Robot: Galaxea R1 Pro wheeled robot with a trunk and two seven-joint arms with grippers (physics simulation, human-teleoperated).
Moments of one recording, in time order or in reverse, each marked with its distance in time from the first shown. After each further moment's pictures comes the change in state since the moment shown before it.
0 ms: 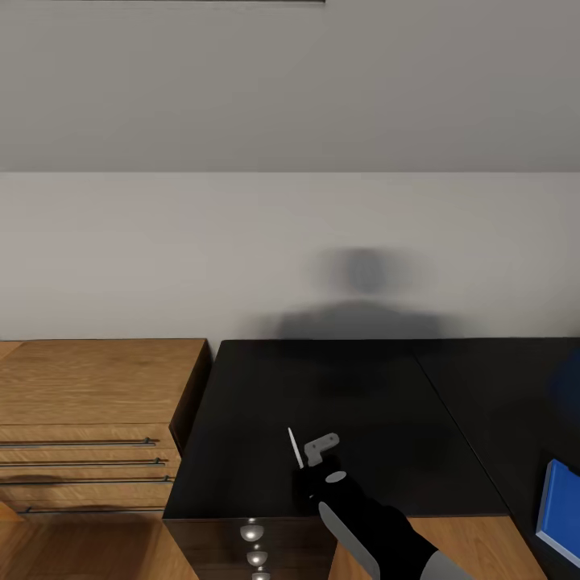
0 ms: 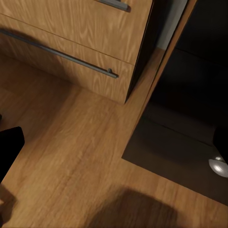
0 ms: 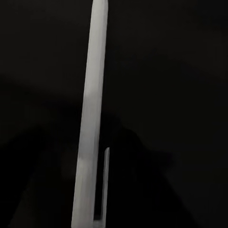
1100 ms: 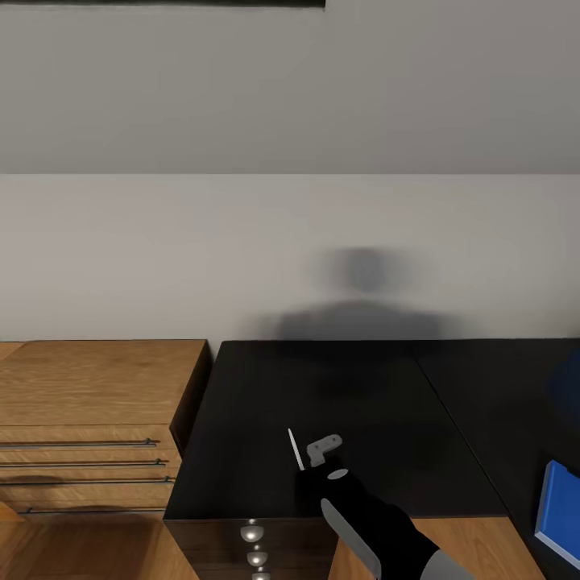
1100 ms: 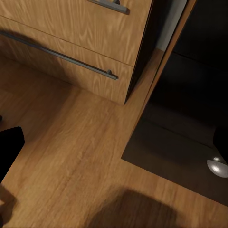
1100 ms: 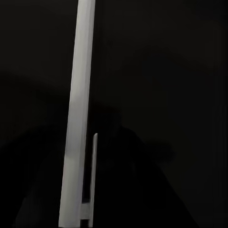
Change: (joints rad) left arm 0.000 0.000 0.000 0.000 -0.001 -0.002 -0.001; right arm 0.000 -0.001 -0.023 0.001 -0.007 0.046 0.001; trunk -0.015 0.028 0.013
